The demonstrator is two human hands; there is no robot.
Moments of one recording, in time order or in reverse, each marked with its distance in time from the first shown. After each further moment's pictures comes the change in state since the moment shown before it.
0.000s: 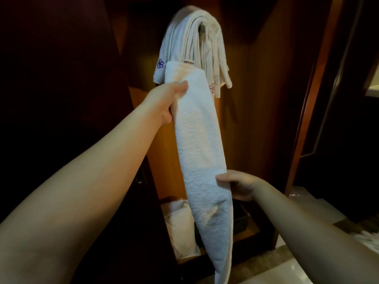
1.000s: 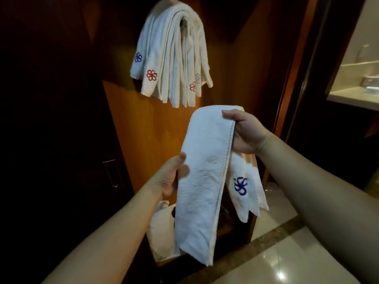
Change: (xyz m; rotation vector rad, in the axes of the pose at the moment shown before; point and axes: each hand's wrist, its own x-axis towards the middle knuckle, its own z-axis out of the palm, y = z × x) left_hand 0.005 -0.197 -0.010 -0.113 -0.490 -0.138; right_hand -0.032 -0.128 0.002 0.201 0.295 -0.260
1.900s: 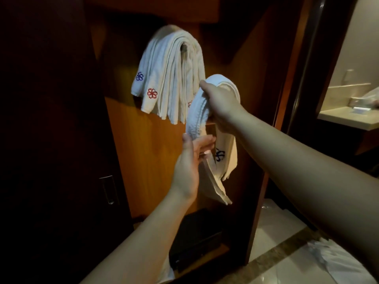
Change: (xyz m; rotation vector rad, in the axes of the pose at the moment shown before) left_hand -0.034 0.063 0.093 0.141 0.158 0.499; right_hand 0.030 -0.063 0.088 -0.577 0.354 -0.342
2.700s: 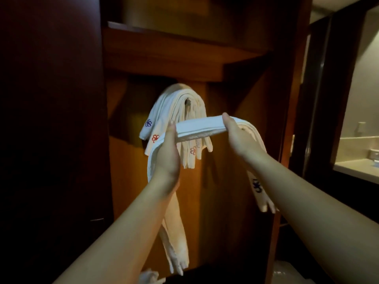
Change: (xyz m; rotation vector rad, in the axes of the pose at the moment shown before) left_hand 0.097 0.083 0.021 -0.028 0.264 0.195; right_hand 0.028 -0.015 -0.089 -0.177 0.166 -0.272
